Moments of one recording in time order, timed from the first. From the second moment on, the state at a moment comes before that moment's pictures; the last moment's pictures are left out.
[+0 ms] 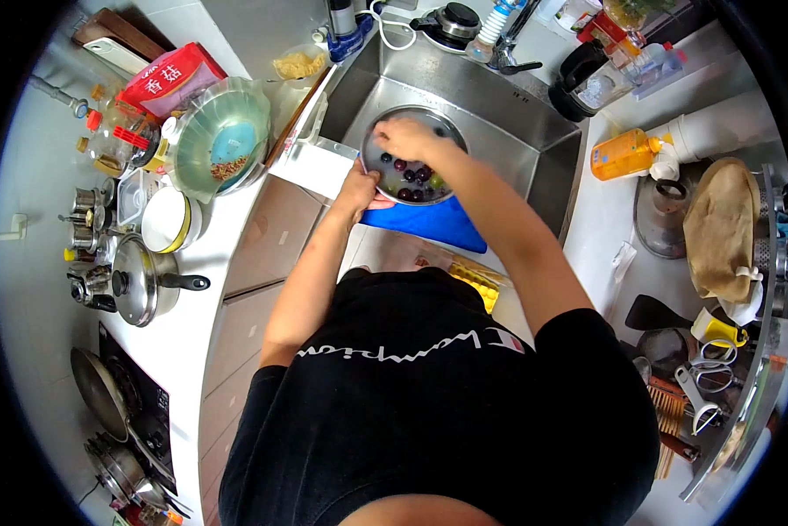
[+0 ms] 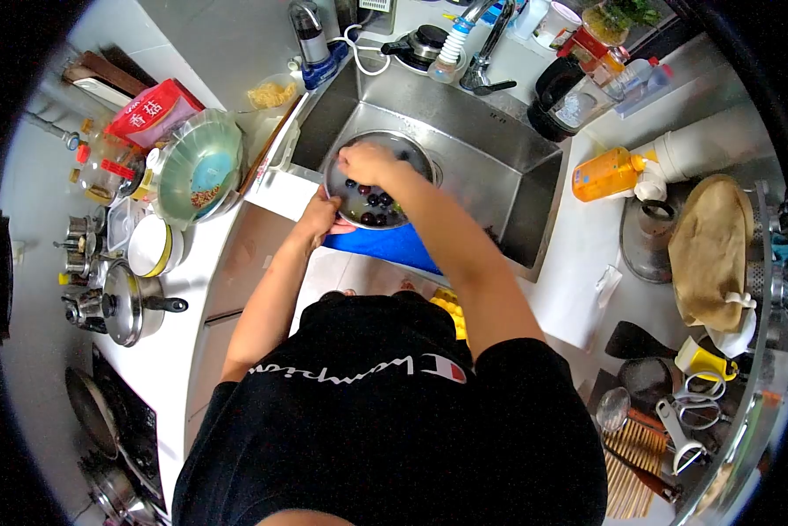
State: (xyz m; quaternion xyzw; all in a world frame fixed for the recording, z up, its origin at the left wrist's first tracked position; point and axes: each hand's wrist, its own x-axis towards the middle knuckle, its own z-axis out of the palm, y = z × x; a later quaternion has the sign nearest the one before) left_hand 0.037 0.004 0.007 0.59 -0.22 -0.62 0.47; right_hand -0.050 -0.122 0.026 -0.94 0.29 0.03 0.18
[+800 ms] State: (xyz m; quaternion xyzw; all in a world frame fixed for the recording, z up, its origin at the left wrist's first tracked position) left_hand 0.037 0.005 0.004 0.59 -0.21 -0.61 0.49; right_hand -0.048 -0.132 0.008 -0.89 0.37 0.14 0.21
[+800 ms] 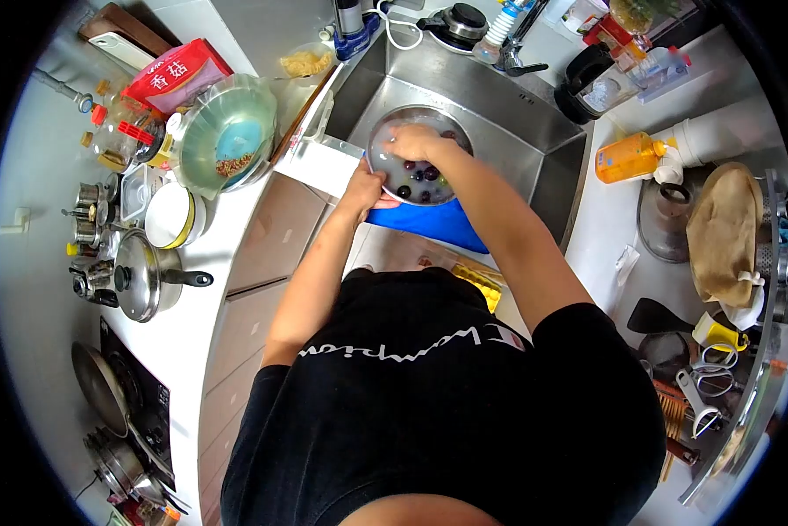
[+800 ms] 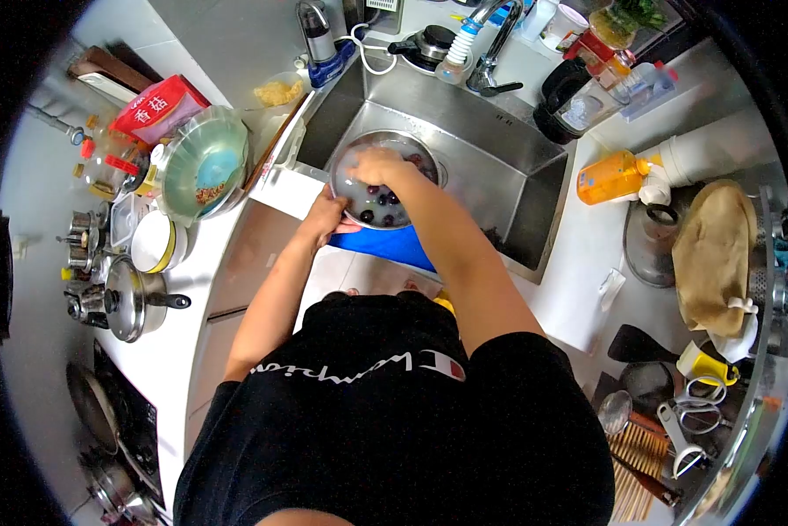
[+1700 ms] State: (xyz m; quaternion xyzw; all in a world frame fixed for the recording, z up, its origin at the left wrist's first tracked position) left_hand 0.035 0.007 0.009 0.59 -0.21 -0.62 0.47; right_hand -0.072 -0.145 -0.001 -0.85 0.39 0.08 0.34
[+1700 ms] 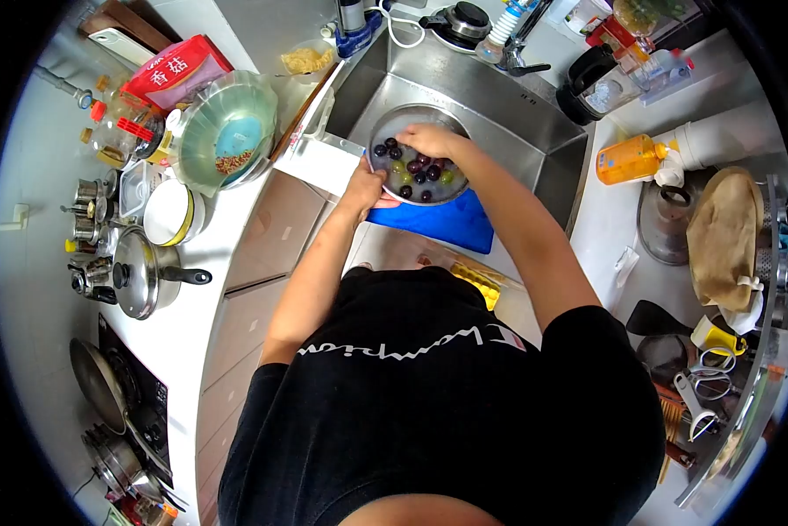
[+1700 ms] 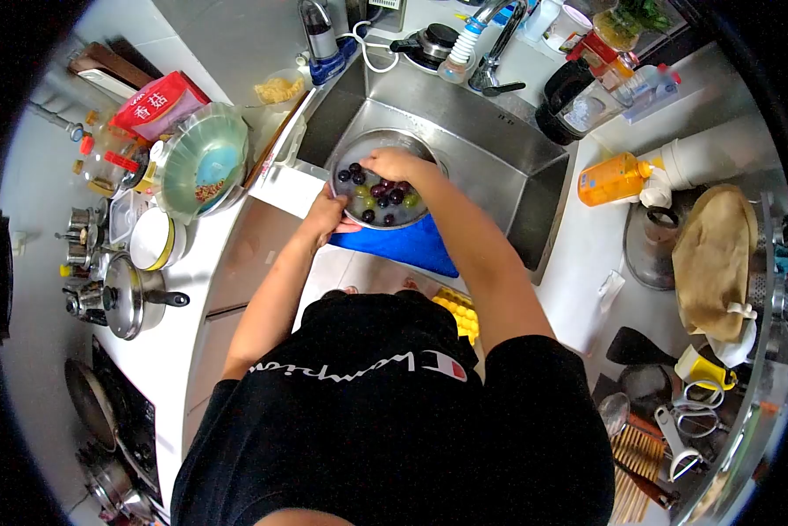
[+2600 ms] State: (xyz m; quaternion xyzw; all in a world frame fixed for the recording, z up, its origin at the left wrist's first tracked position) left_hand 0.037 0.006 0.005 0.58 -0.23 -0.61 0.48; right_hand -0.112 -0.088 0.031 -0.98 0.18 -0.05 0.09
